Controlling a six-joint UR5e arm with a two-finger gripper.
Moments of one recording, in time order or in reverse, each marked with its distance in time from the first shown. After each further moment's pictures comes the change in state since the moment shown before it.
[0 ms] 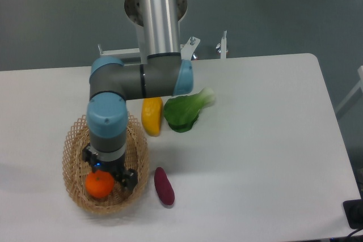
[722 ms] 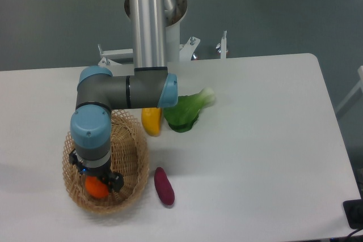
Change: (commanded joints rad) arm -0.017 -0.048 0.012 0.003 0.009 -0.069
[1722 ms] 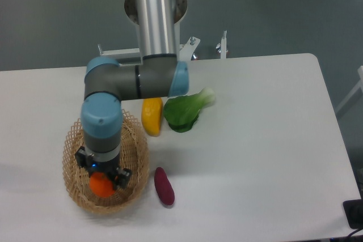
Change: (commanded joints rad) arm 0.129 0.109 0.006 -0.014 -0.043 -0.009
